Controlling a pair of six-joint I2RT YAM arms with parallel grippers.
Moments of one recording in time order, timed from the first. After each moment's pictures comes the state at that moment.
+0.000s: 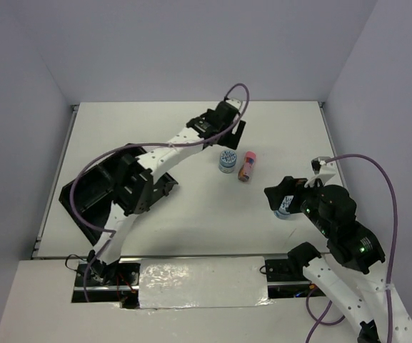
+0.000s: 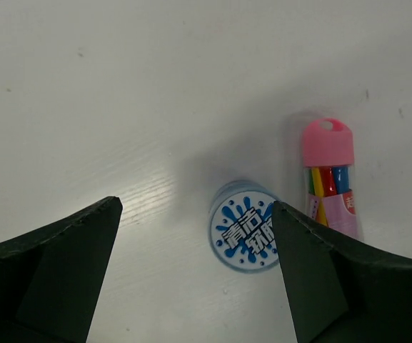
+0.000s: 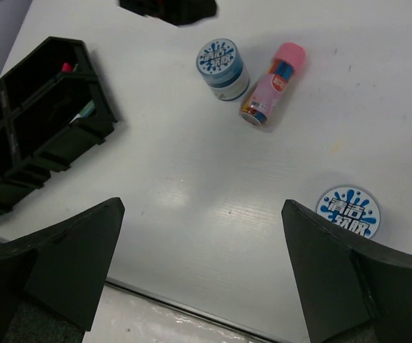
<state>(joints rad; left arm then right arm) -0.72 2.19 2.08 -0.60 -0.27 -0.23 0.46 0.43 0.85 -0.78 0.11 0.43</state>
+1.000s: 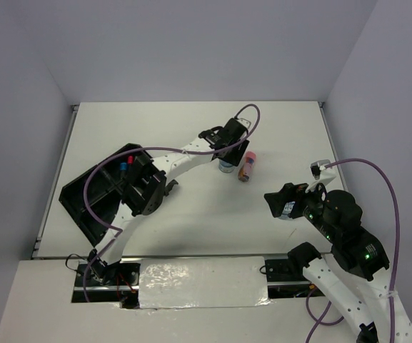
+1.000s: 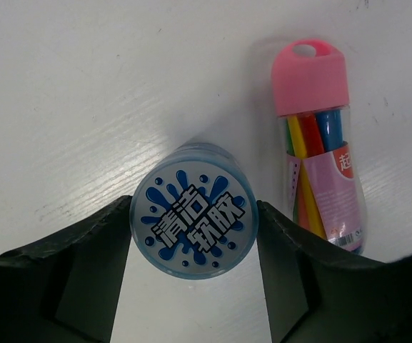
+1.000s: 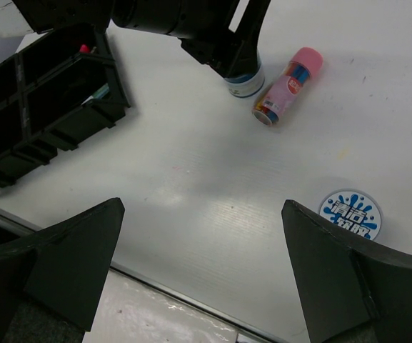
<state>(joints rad) -0.78 2.33 2.06 -0.60 -0.20 -0.22 0.46 0.37 0.87 -0.81 0.03 0.35</state>
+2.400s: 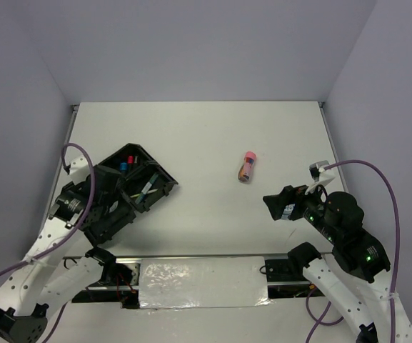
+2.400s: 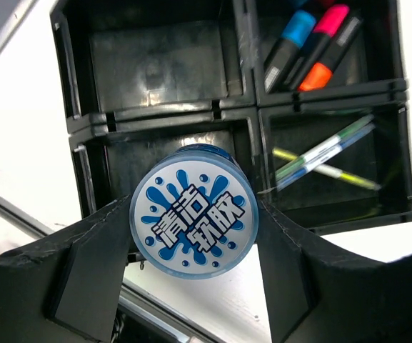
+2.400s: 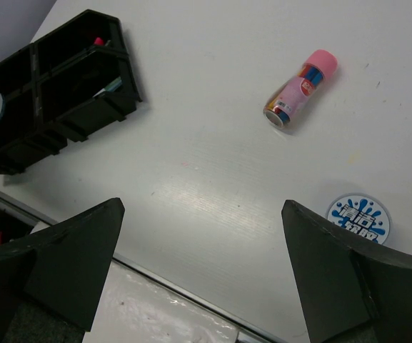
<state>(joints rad) -0.41 0.80 0.91 -1.10 -0.67 -0.89 0.46 0.35 0.86 -0.81 -0.02 0.33</state>
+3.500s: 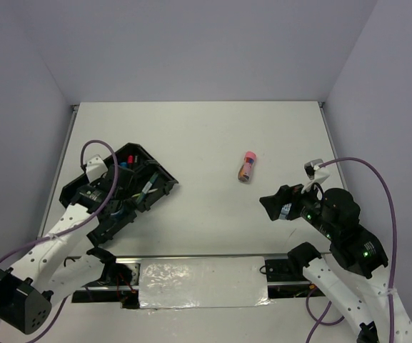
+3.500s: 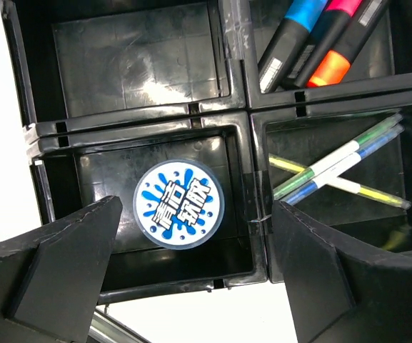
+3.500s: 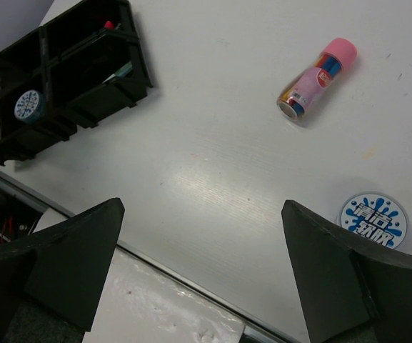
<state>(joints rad) -0.40 0.93 0.76 -0.88 -0.67 -0.89 0.46 0.39 0.86 -0.81 -0.07 0.33</state>
